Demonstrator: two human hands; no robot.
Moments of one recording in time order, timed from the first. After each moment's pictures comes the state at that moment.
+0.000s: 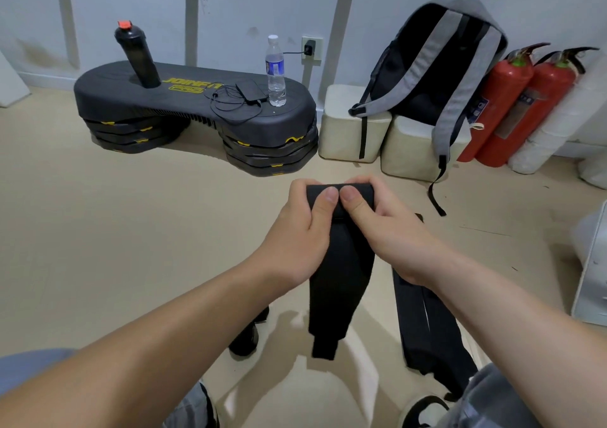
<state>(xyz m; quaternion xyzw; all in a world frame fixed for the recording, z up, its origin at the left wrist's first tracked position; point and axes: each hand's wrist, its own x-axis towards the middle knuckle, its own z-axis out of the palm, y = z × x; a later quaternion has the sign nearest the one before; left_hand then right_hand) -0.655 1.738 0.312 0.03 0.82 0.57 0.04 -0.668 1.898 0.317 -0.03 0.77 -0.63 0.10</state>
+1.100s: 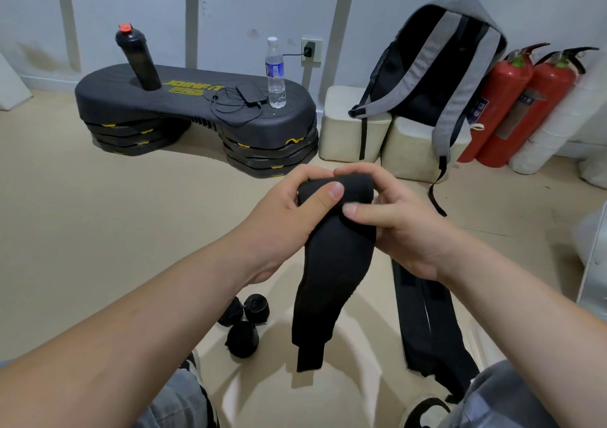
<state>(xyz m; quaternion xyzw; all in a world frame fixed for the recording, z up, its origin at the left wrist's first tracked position) -0.664 1.725 0.331 0.04 0.67 0.73 0.14 -0.673 1.916 0.327 -0.08 0.61 -0.75 0.22</state>
